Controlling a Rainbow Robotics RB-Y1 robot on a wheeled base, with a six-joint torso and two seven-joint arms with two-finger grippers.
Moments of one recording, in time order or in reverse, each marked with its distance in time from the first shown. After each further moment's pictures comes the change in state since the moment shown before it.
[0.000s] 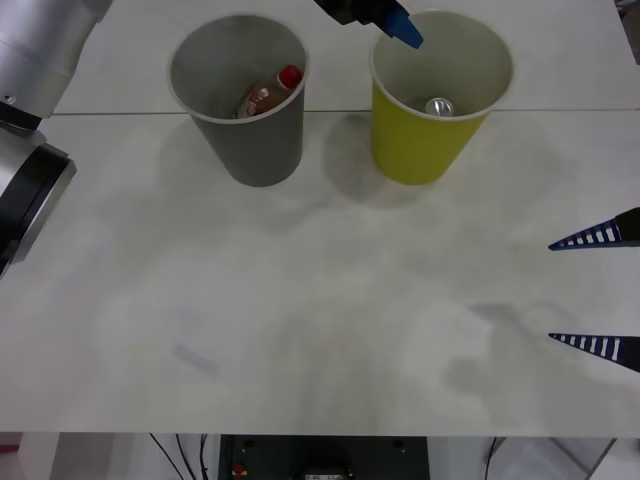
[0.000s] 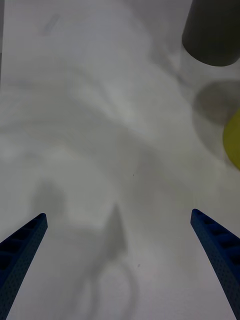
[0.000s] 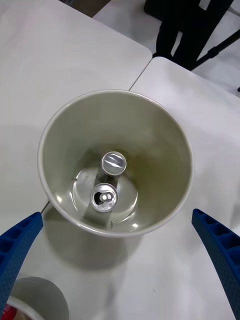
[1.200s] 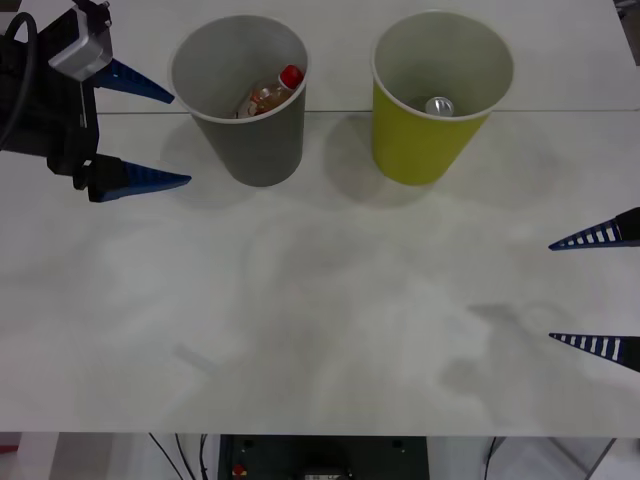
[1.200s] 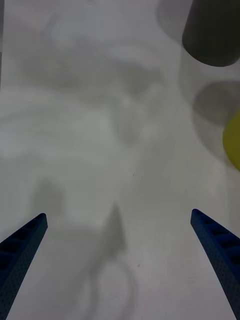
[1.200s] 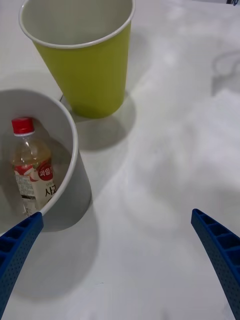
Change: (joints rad) right arm 0.000 0.000 0.000 0.000 0.000 0.000 0.000; left arm 0.842 0.369 0.565 -0.742 0.280 -0.266 -0.507
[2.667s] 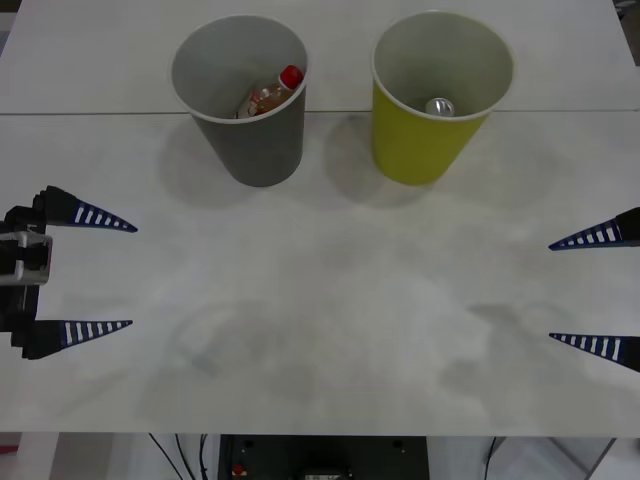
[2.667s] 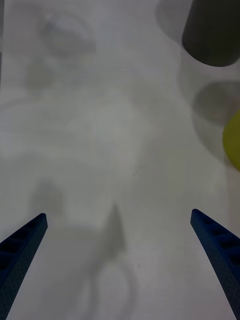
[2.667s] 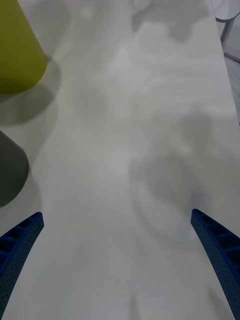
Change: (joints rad) right arm 0.000 0.000 0.000 0.000 0.000 0.000 0.000; left arm 0.609 0.073 0.156 -0.176 0.180 0.129 -0.595
